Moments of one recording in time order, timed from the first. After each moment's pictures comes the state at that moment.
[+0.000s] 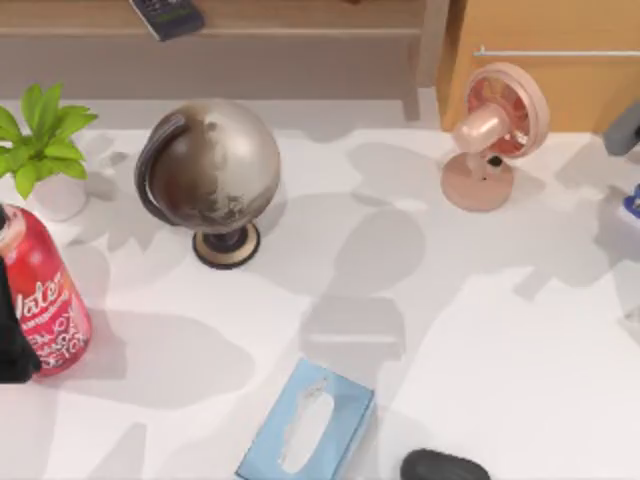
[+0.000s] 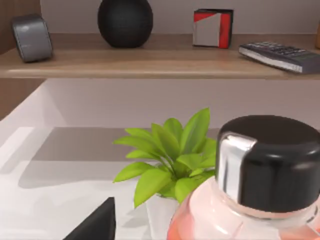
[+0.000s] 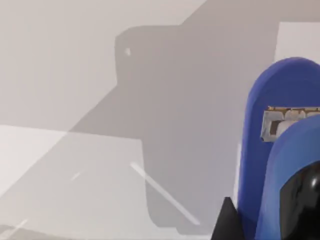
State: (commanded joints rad) left arm 0.00 0.00 0.00 0.00 0.00 0.00; right arm -0.06 2.20 1.69 -1.05 0.00 -0.83
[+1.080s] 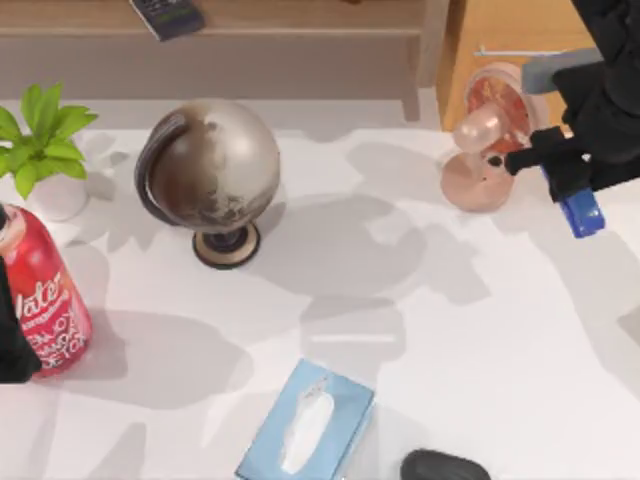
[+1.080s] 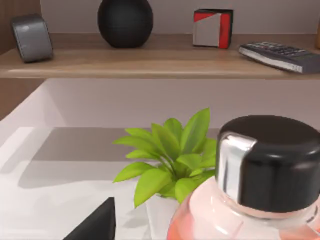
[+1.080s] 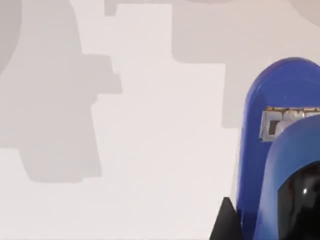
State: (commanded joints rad) left arm 0.00 0.00 0.00 0.00 0.00 0.00; right arm 0.25 1.95 1.56 -1.01 0.00 -0.02
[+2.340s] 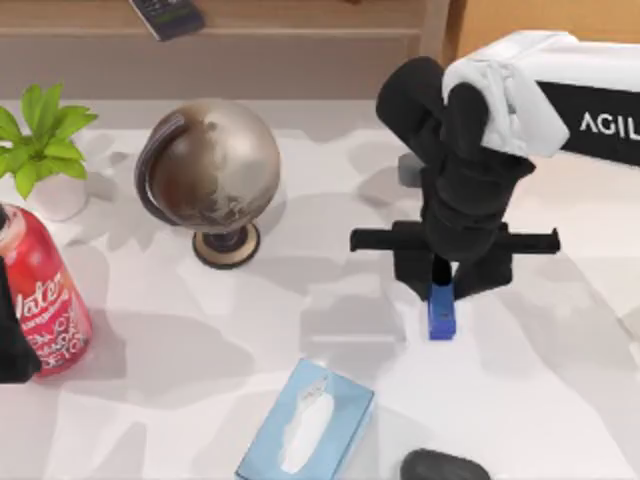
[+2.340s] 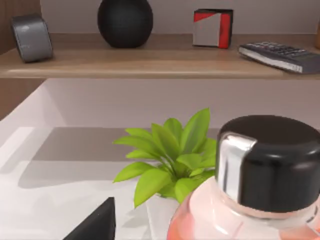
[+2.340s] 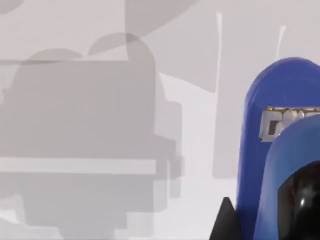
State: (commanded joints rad) left arm 0.00 0.00 0.00 0.00 0.00 0.00; right arm 0.58 2.05 1.52 -1.01 -0.03 0.61
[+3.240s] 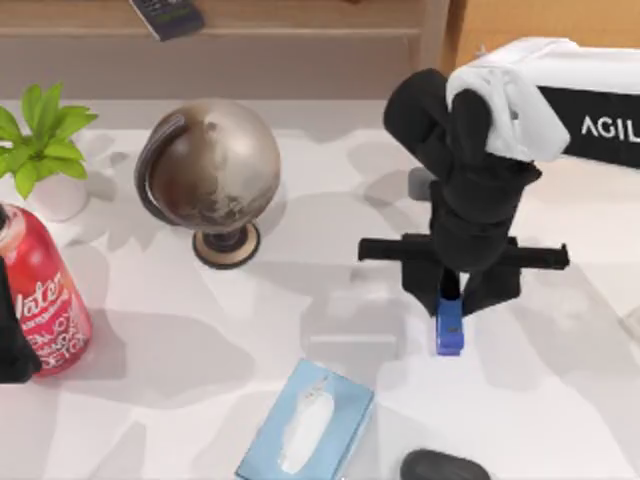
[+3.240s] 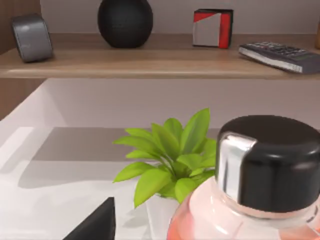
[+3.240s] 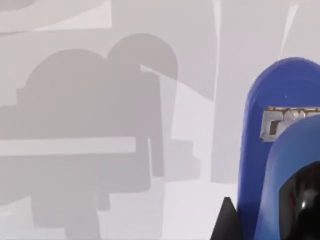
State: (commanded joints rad) left arm 0.00 0.00 0.00 0.00 0.00 0.00; right arm 0.57 2.06 1.50 -1.05 -0.06 0.64
